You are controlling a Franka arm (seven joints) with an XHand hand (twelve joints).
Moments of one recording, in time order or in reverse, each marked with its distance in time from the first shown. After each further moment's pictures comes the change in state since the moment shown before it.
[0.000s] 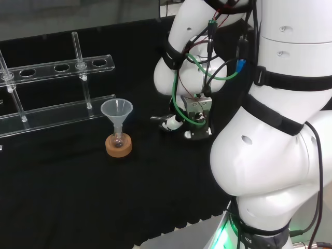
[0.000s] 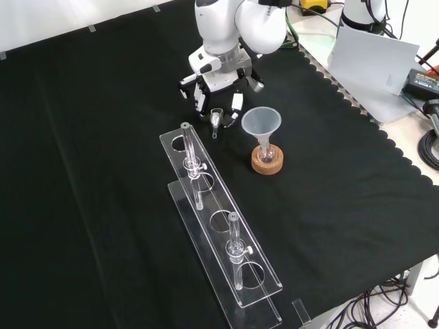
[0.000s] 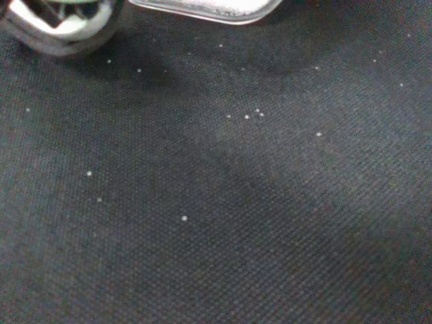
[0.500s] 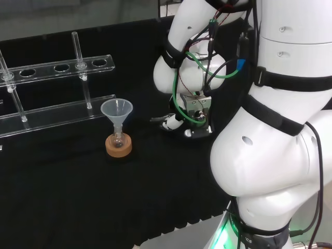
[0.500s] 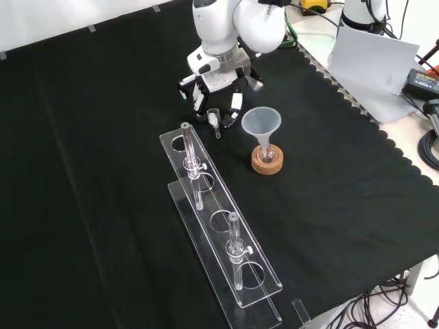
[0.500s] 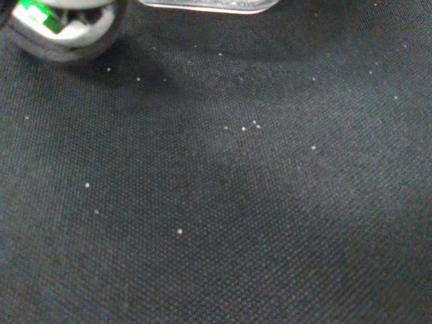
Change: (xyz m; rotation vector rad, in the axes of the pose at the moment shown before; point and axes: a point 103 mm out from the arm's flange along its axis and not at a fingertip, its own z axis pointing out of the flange) arm -0.001 0.001 -0.003 0.022 -0.011 -0.005
